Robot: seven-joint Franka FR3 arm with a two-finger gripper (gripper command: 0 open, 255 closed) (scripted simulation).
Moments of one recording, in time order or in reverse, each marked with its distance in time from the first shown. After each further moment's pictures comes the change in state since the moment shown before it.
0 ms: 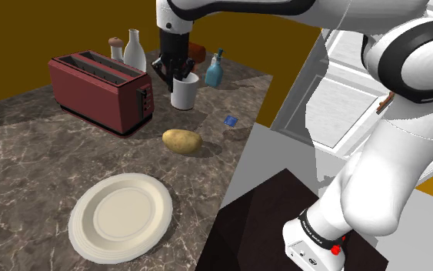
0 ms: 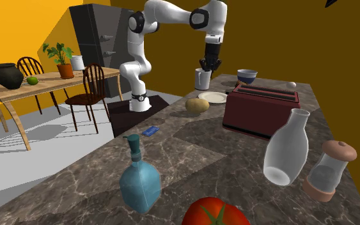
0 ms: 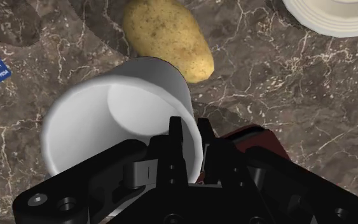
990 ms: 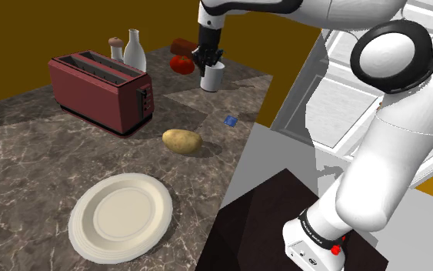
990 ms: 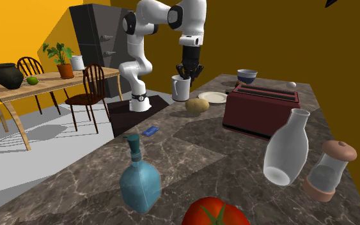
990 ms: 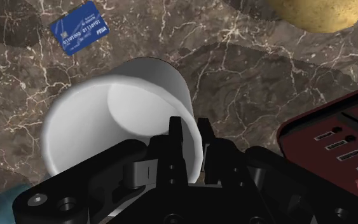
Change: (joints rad) arm -0.195 0.065 -0.128 0.082 0.011 0.004 -0.323
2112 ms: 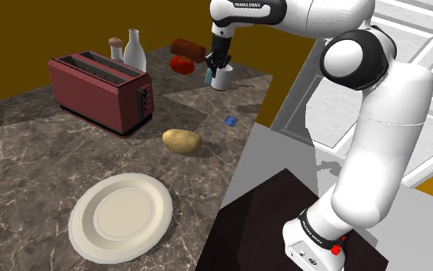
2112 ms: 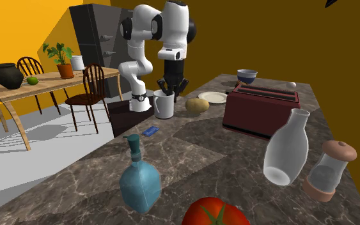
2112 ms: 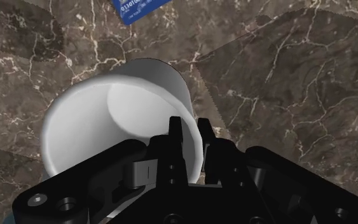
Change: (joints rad) arm -0.123 0.160 -0.060 0.131 0.015 0.042 -0.179
